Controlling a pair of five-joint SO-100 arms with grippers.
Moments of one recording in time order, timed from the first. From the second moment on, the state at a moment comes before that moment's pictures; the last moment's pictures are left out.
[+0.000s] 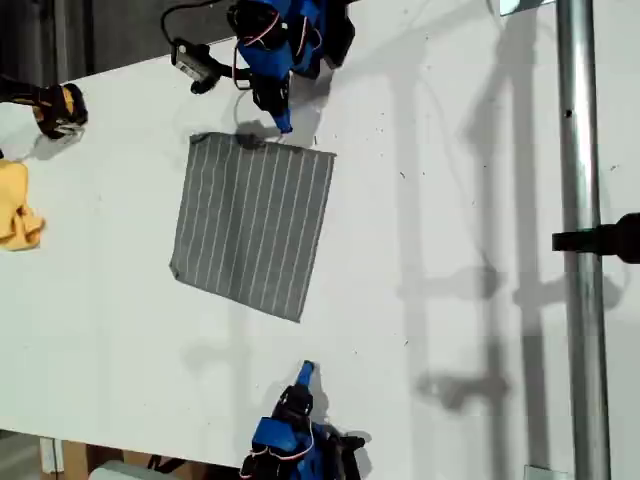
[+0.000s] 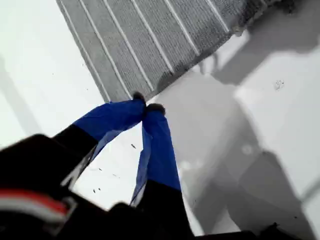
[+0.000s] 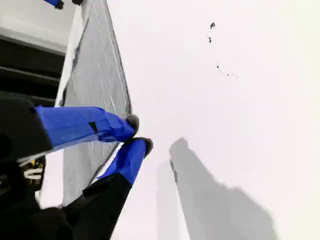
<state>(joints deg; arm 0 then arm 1) -10.1 198.8 178.4 73.7 -54.8 21.2 188.5 166.9 79.5 65.7</state>
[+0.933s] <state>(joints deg) -20.1 199.0 178.6 73.7 -75.4 14.0 183.5 154.2 78.1 66.1</state>
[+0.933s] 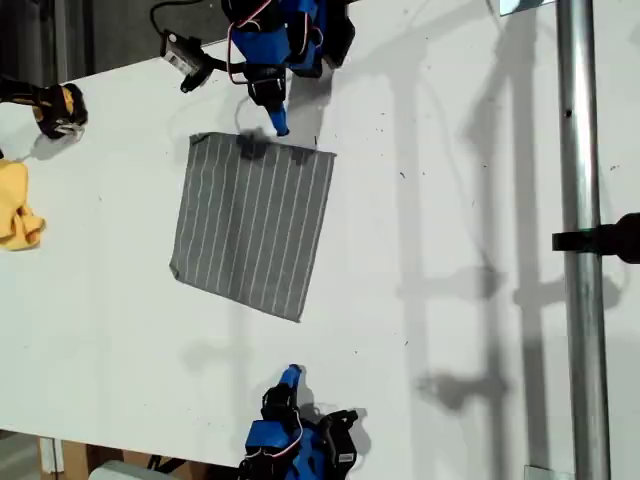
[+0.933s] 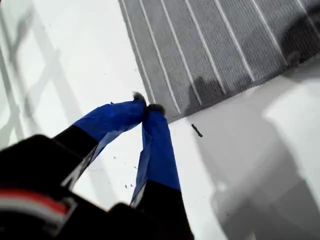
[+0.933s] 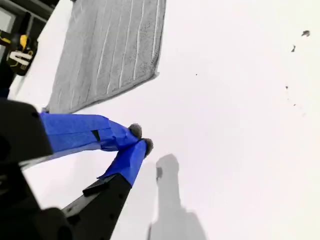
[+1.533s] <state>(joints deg) -20.1 199.0 178.6 73.7 -75.6 4.0 127.5 110.7 79.9 55.7</state>
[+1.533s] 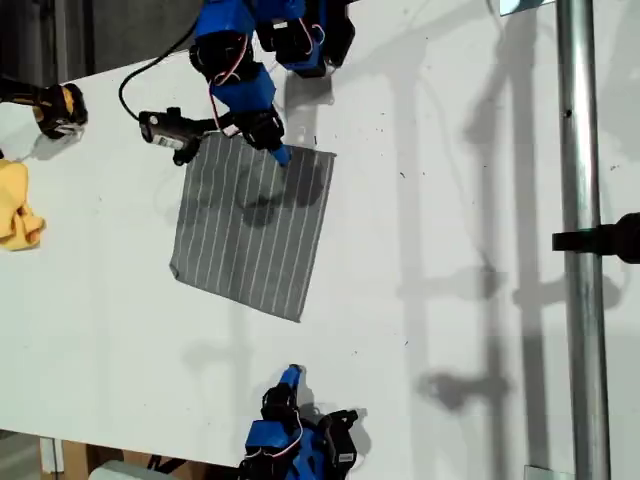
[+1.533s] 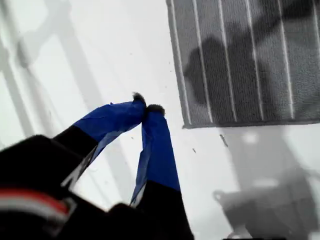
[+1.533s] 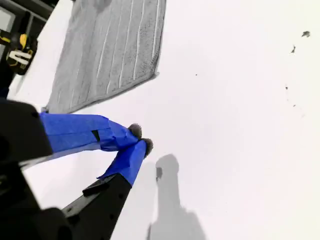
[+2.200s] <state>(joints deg) -20.1 199.0 178.6 73.7 -75.6 3.4 110.5 93.5 95.3 51.5</state>
